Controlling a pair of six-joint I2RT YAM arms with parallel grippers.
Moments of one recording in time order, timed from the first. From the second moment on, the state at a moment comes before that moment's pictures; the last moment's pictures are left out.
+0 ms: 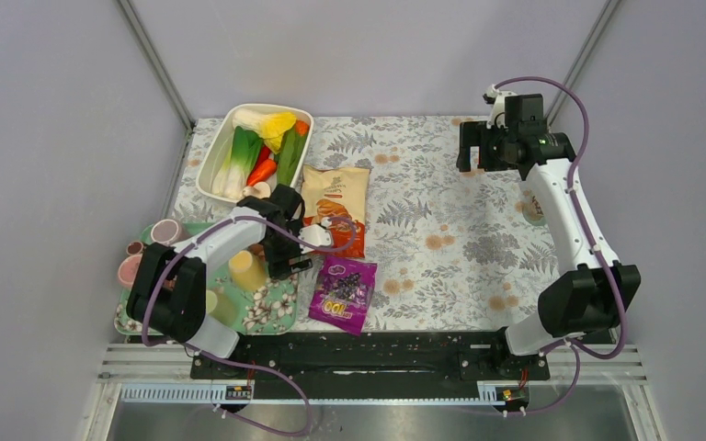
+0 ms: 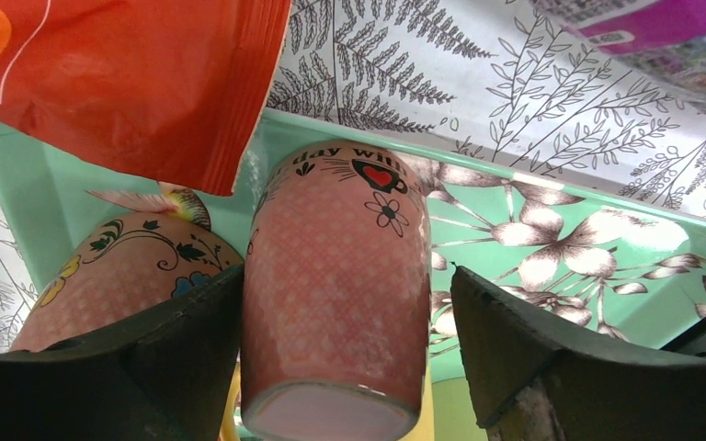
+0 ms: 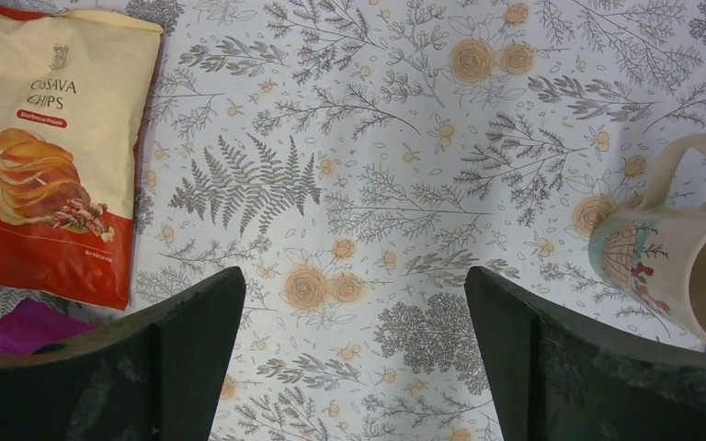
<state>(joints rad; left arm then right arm) -0.41 1.50 0.96 -0.89 0.13 0.88 0.10 1.52 1.58 -0.82 -0.10 0.04</state>
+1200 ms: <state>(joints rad) -0.35 1.27 1.21 -0.88 0.41 0.51 0.55 1.30 1.02 -0.02 -0.55 0.62</state>
